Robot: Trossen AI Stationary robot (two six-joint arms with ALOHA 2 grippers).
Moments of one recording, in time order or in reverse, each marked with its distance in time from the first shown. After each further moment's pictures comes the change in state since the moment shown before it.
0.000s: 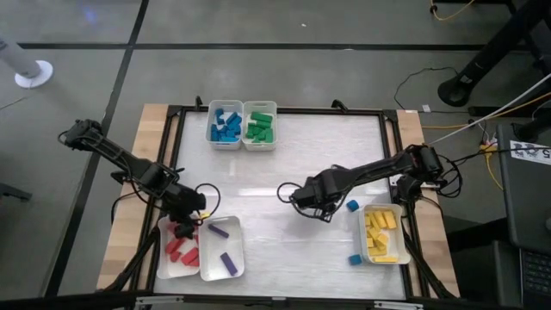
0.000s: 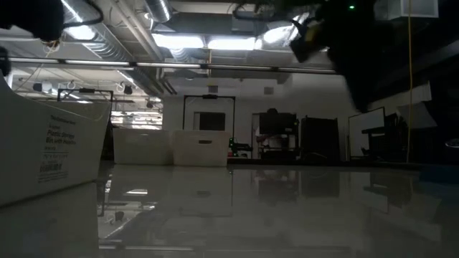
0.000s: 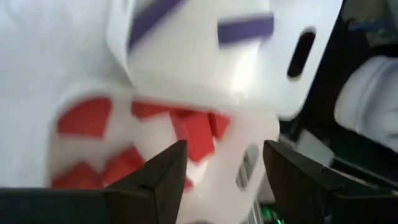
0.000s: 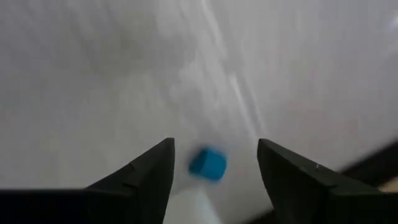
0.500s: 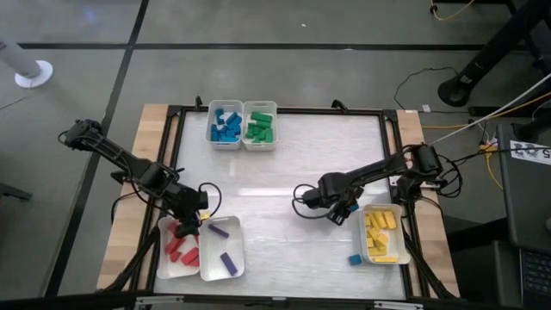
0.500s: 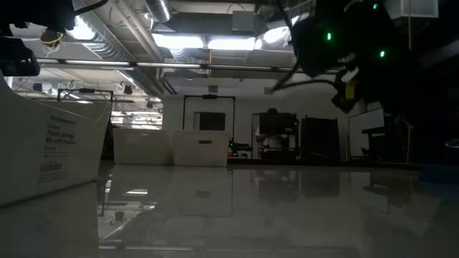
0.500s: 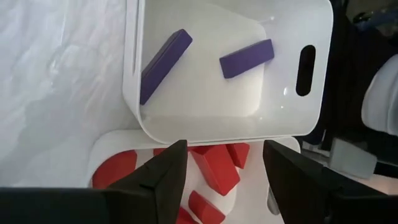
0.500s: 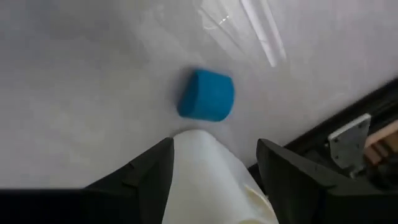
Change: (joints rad) left arm 0.000 0.000 0.000 0.027 -0.130 0.209; right arm -0.039 0.002 -0.268 -0.008 -0.254 0.175
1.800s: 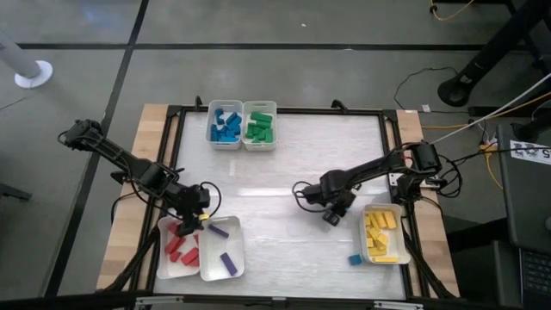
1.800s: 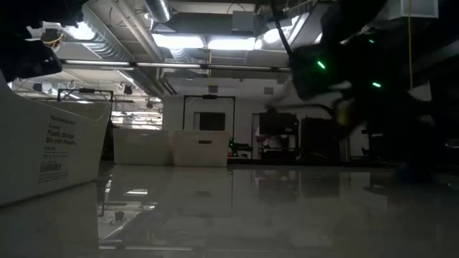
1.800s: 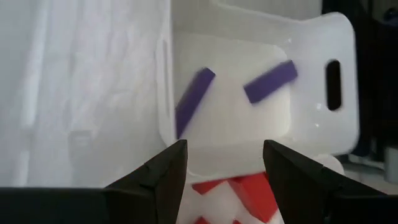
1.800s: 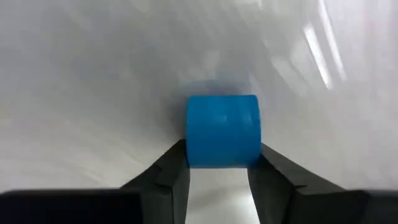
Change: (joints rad) left arm 0.000 -0.002 0.000 0.001 -0.143 0.169; right arm -0.069 0.003 -0.181 0.340 -0.102 -0.067
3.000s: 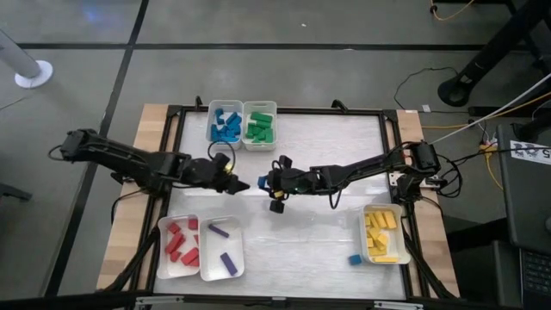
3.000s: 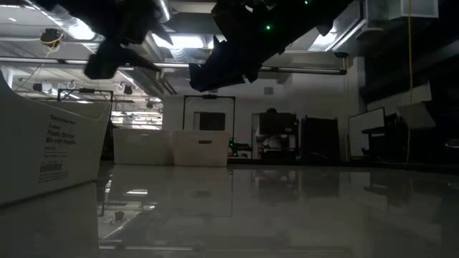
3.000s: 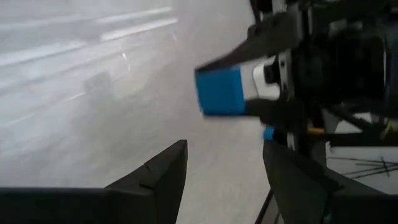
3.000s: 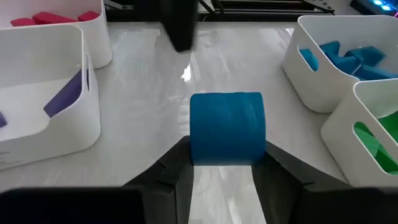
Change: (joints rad) left arm 0.320 0.106 0.000 0.519 -0.312 -0.557; right arm -0.001 0.000 0.169 1.149 0.471 -0.656
